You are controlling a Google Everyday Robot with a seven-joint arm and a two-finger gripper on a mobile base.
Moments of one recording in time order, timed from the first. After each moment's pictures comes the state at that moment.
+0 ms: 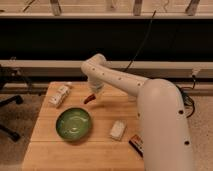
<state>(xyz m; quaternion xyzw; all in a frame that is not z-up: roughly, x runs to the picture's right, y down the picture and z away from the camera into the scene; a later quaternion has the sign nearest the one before) -0.053 0.042 0.880 -0.30 -0.10 -0.24 0.92</state>
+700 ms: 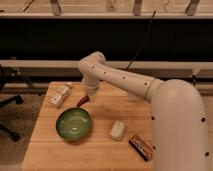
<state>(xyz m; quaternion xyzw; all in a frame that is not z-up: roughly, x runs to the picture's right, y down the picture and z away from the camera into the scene) -0.087 0.060 0.826 -0.29 -0.17 -0.29 0.90</state>
